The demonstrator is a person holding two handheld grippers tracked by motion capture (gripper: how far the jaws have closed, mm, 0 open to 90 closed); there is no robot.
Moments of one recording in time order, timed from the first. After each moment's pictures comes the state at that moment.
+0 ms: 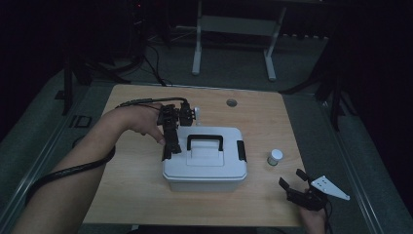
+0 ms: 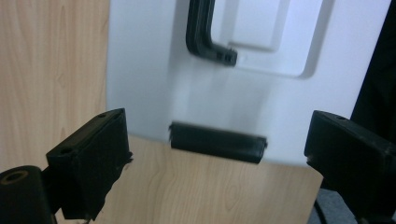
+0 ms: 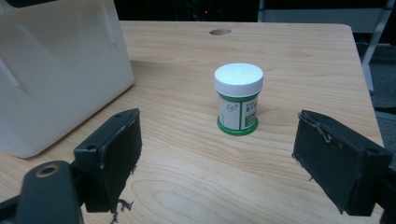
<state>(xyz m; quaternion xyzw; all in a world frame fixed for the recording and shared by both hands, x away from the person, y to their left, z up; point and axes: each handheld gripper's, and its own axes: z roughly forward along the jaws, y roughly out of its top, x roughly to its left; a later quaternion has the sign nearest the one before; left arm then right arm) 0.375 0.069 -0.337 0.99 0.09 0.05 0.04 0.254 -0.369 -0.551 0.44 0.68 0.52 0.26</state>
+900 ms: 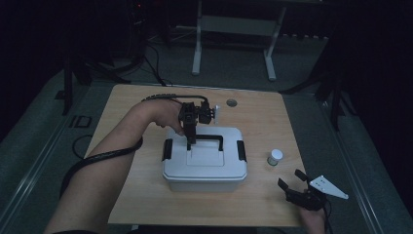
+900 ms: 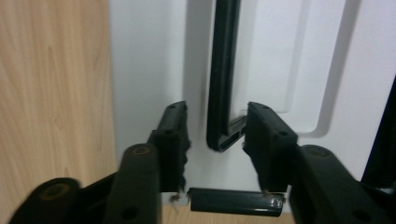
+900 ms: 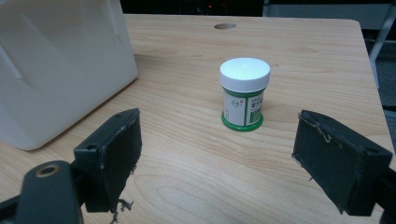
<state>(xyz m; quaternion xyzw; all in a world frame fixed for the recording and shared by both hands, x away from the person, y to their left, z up) 0.403 0.023 -0.351 1.00 0.04 0.01 0.02 0.254 -0.367 -0.551 0.44 0.69 0.51 0.26</state>
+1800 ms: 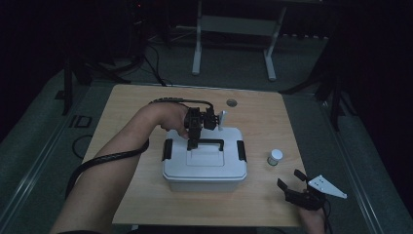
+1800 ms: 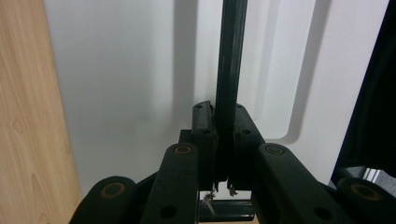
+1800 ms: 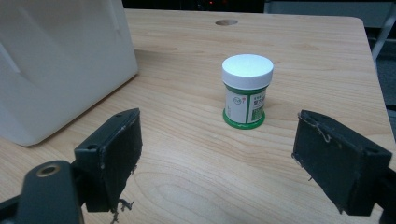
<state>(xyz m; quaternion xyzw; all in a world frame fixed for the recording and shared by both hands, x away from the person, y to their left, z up) 0.399 0.008 -0.359 1.00 0.04 -0.04 -0.01 0.255 -0.365 -0.552 0.43 0.70 0.51 0.26</state>
